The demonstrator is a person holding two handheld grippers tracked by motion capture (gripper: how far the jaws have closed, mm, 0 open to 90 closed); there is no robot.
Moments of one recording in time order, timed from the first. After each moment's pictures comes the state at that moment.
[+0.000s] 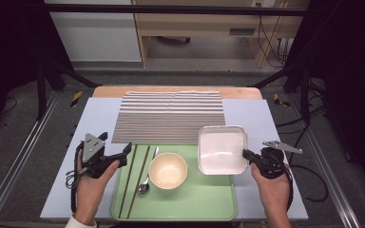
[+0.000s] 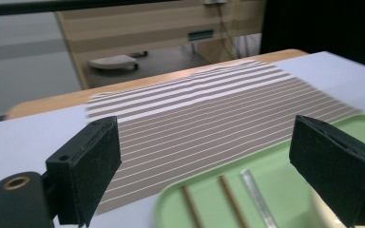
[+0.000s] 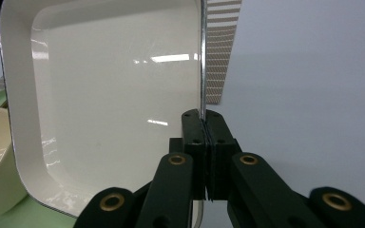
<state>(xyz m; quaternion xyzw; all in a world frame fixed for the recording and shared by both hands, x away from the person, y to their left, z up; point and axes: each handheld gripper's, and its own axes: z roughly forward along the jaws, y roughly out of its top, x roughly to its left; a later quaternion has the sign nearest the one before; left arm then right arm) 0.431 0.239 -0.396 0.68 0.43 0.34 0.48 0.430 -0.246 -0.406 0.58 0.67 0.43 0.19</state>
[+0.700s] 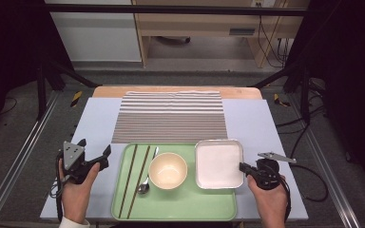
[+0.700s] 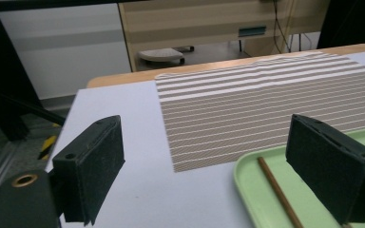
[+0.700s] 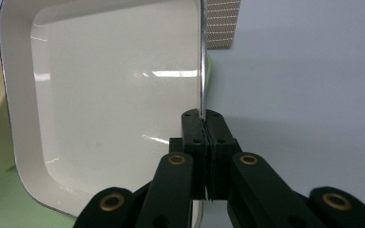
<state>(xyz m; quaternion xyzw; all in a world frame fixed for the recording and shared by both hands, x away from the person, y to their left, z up) 0.423 0.284 -0.415 0.64 0.49 0.39 0.45 0.410 -0.238 -0.429 0.60 0.68 0.40 0.15</state>
